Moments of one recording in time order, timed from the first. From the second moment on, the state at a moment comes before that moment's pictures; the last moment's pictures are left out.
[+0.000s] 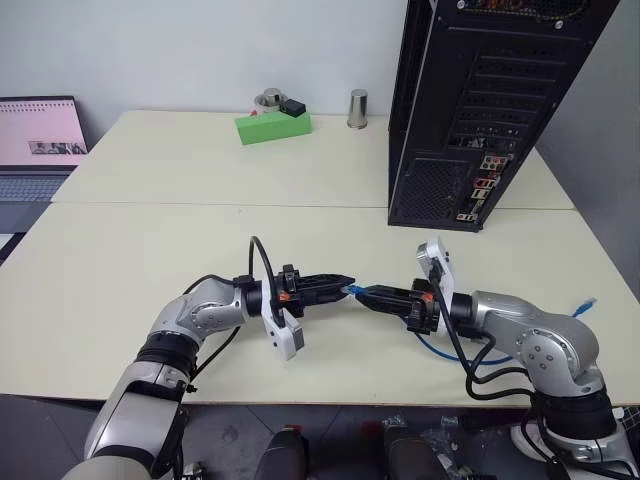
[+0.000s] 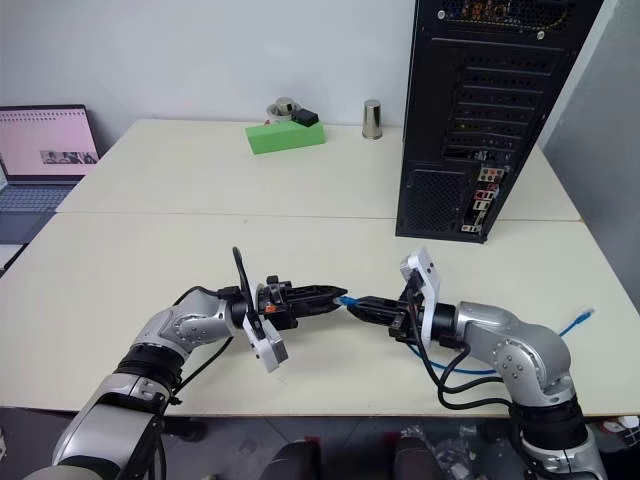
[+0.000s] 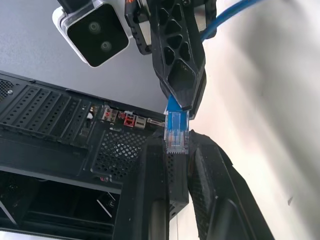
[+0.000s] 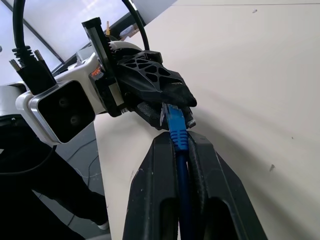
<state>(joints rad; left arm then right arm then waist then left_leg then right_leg) -0.62 0.53 -0.19 0.65 0.56 -1.41 -0.38 -0.35 -0.43 0.03 -0.39 0.78 1.00 0.70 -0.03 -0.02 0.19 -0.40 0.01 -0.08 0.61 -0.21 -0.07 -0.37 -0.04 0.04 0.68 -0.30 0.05</state>
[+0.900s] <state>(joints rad) -0.45 0.48 -0.36 0.37 -0.09 -0.52 -0.70 -0.33 -0.52 -0.08 -0.44 0.67 0.94 0.50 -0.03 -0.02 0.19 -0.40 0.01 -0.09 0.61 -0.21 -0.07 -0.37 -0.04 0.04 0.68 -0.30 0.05</state>
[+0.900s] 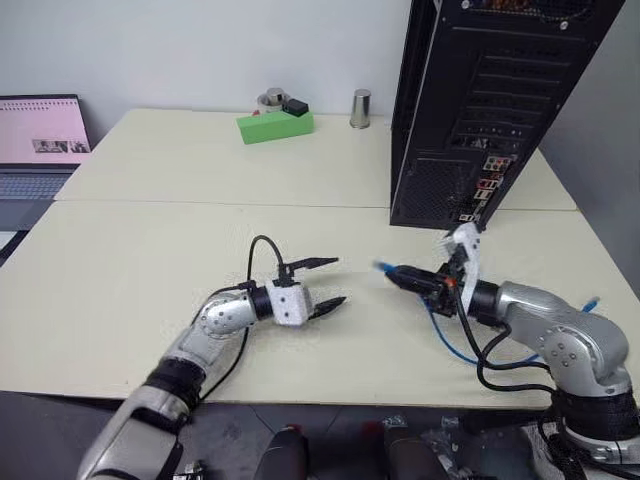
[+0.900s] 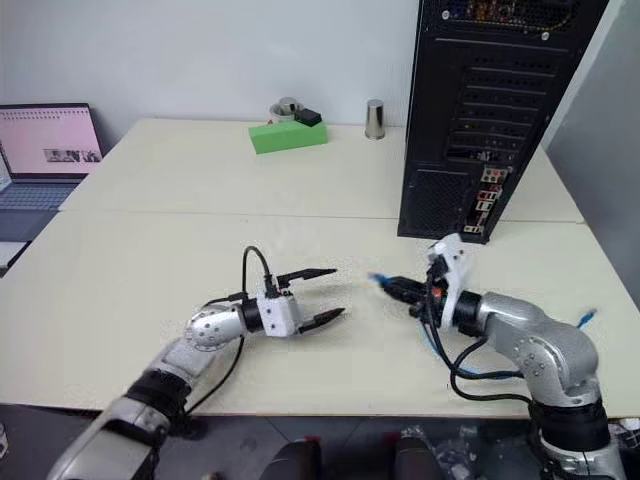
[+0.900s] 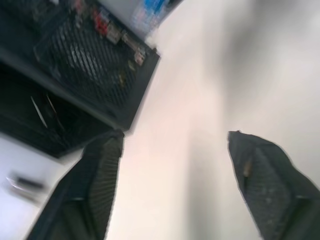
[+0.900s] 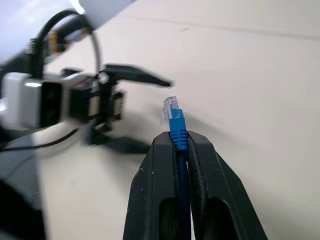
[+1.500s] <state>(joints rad) -0.59 0.09 -0.32 0.00 -0.05 0.39 -0.35 -0.45 -0.29 -0.13 -0.36 0.22 0.80 -0.07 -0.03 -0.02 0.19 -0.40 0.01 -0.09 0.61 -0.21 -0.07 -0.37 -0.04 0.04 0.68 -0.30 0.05</state>
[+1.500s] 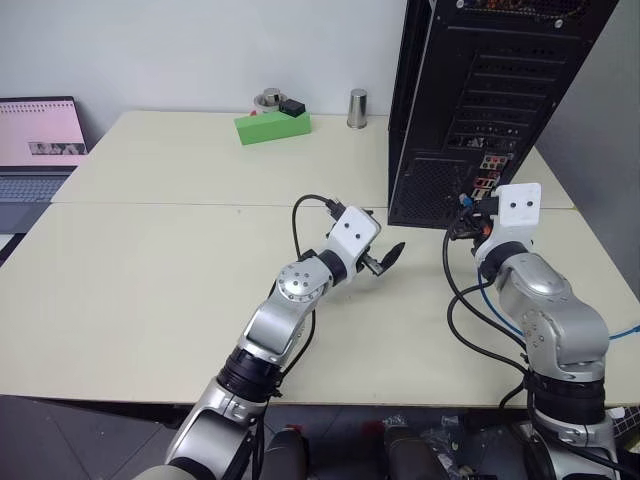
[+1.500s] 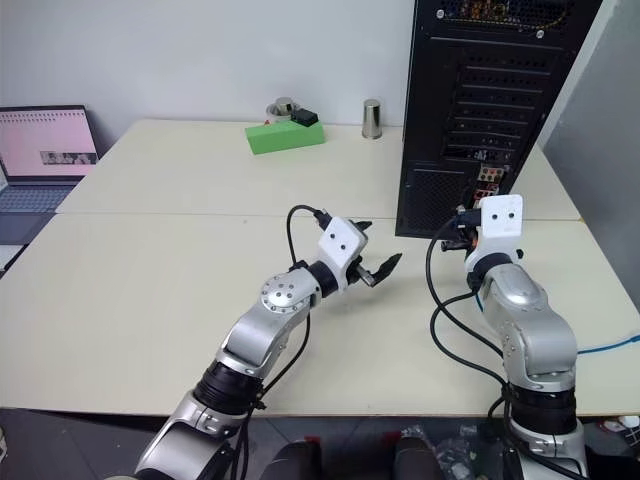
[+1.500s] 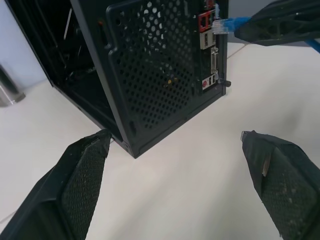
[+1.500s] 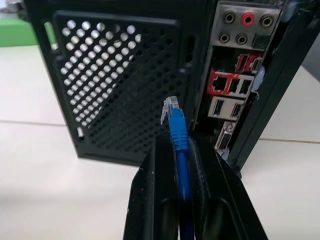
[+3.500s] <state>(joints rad) -0.70 0.09 -0.23 0.13 -0.14 0.29 -0.56 -0.59 -0.22 -0.21 -0.04 0.14 0.63 -0.08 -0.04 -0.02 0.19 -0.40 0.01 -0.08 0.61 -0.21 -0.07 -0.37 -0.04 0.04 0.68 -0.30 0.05</state>
